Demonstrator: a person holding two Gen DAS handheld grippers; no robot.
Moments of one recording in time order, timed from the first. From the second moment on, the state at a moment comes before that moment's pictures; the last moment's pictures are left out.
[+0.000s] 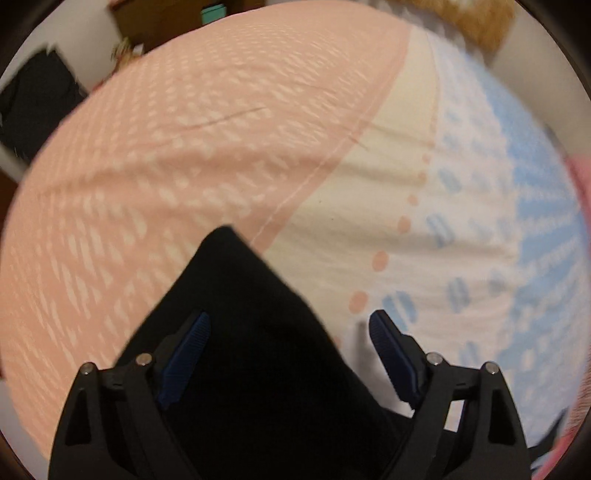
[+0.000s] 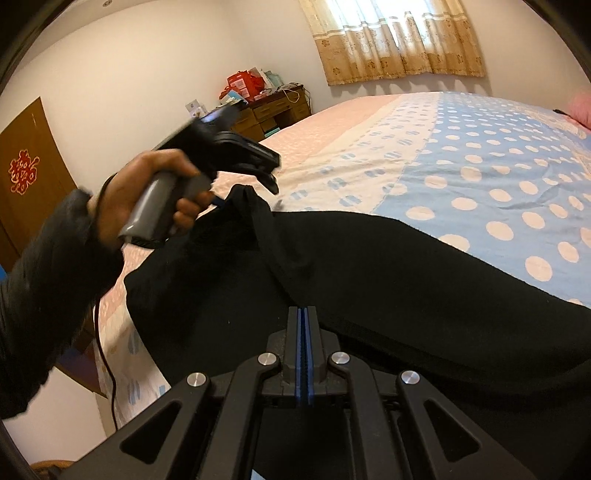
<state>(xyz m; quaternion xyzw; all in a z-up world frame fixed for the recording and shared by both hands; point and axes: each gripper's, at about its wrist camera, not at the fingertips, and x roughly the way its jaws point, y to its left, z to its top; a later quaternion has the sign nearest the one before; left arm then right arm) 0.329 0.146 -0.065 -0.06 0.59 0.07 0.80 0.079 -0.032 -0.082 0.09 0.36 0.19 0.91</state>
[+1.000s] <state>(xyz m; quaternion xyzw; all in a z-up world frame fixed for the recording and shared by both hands) 0.163 0.242 -0.024 -0.31 0.34 -0.05 0.88 0.014 -0.147 -0.095 0.36 0.34 0.11 0.86</state>
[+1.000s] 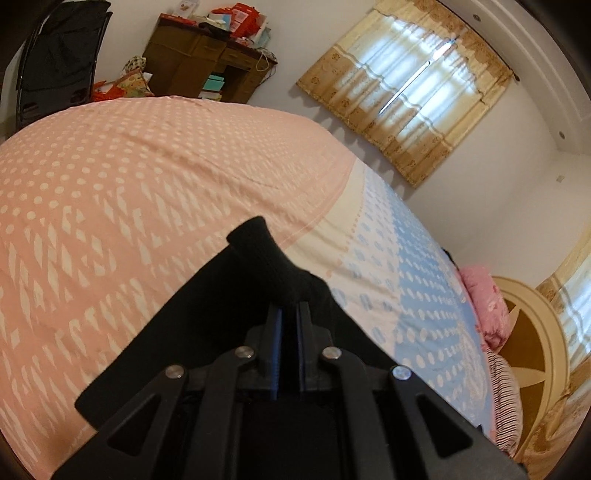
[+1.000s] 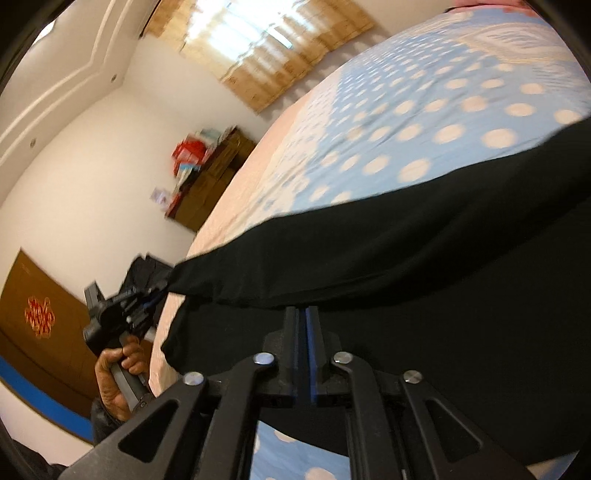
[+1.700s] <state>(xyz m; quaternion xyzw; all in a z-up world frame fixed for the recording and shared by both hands) 0.169 0.242 -0.020 -0.33 0.36 -0.06 0.87 0.045 -0.198 -0.100 0.41 0.34 -0.01 0.85</state>
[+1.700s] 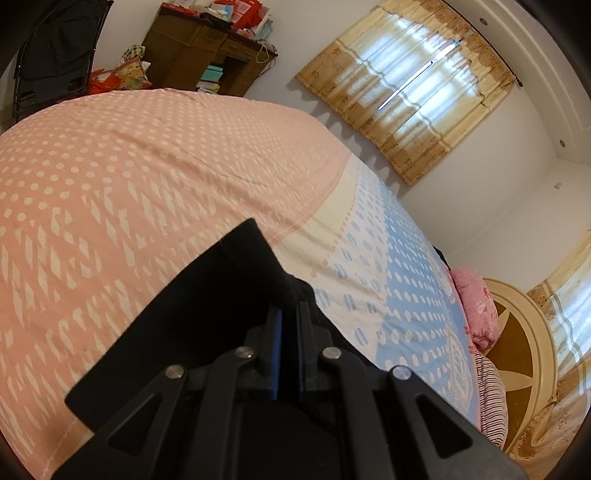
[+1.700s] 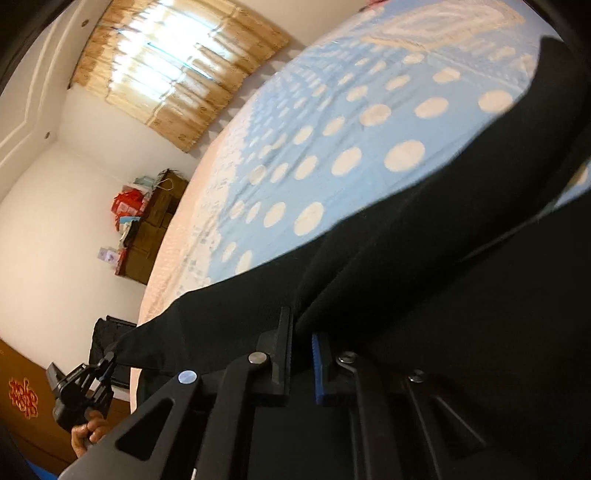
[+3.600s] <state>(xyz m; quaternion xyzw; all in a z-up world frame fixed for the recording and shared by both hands) 0.064 0.254 -0.011 -0.14 0.34 0.06 0.93 -0.059 -0.202 -0.050 0.30 0.27 0.01 0.91</state>
